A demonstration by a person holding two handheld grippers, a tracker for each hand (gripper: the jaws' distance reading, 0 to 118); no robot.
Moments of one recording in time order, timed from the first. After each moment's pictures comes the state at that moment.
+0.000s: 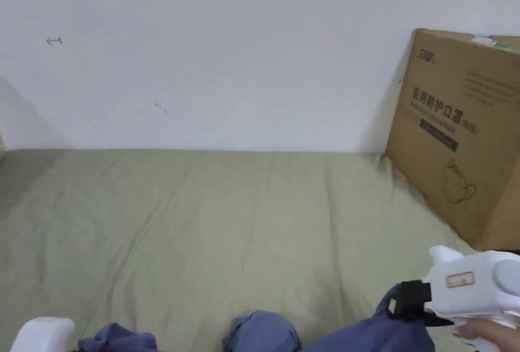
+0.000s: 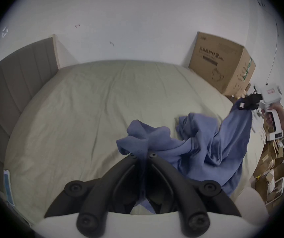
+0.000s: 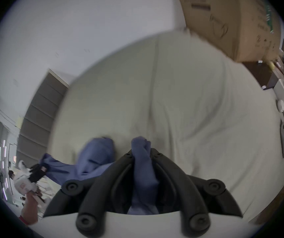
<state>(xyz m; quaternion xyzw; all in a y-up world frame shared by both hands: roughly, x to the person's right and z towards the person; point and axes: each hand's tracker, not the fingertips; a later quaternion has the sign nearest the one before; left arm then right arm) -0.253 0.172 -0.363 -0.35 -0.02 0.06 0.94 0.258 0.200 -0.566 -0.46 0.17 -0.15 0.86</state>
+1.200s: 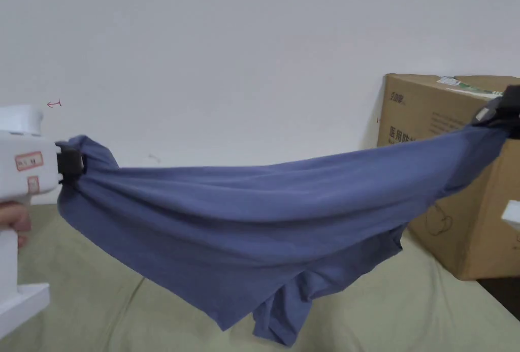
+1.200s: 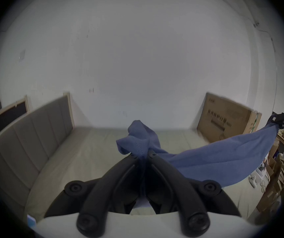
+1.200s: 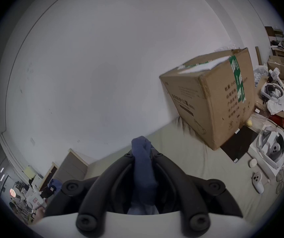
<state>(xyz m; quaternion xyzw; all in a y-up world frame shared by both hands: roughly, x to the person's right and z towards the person) -0.285 0.398 -0.483 -0.17 0.04 0.06 0.98 0.365 0.463 -0.576 -0.19 0.10 -0.26 0.94</state>
